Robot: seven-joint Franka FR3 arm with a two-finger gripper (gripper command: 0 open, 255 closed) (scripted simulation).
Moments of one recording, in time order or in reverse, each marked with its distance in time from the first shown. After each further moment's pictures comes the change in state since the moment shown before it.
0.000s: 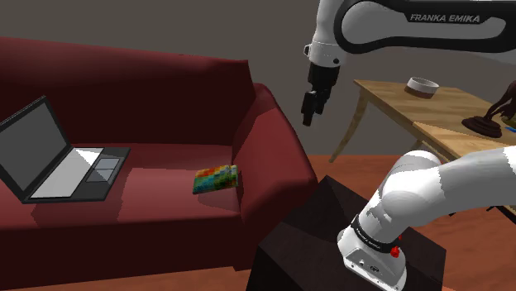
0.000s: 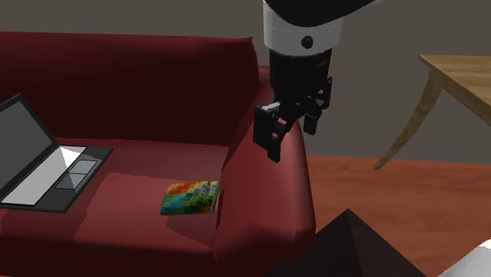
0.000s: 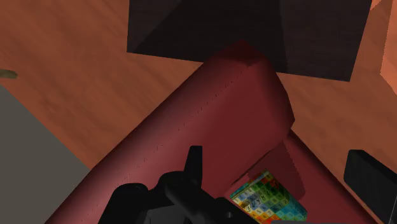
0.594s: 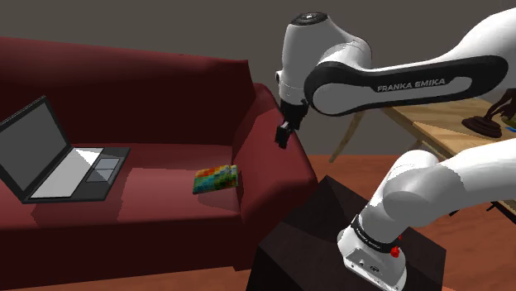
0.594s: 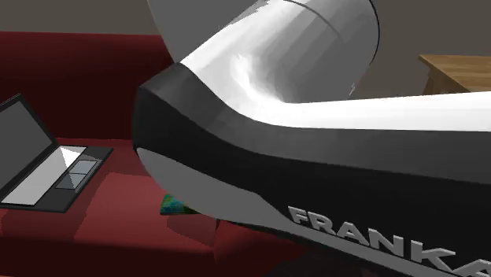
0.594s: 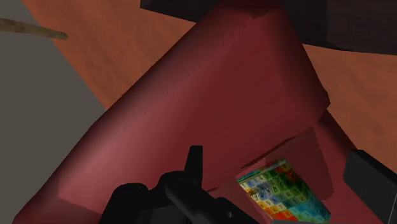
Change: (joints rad) arm 0.028 0.075 0.235 -0.139 -0.094 0.289 0.182
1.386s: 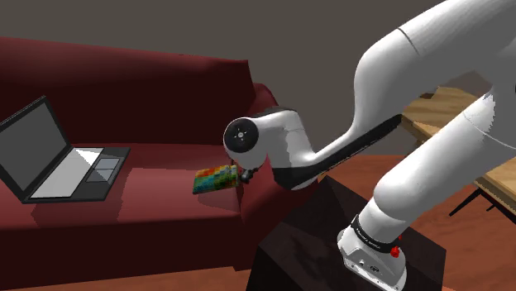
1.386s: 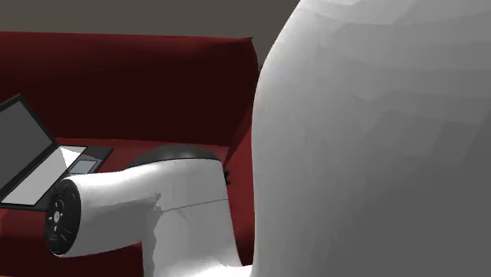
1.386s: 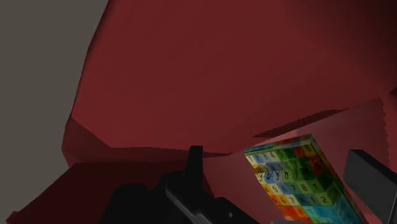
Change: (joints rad) arm -0.254 0.489 0.536 0.035 -0.602 0.278 0.658
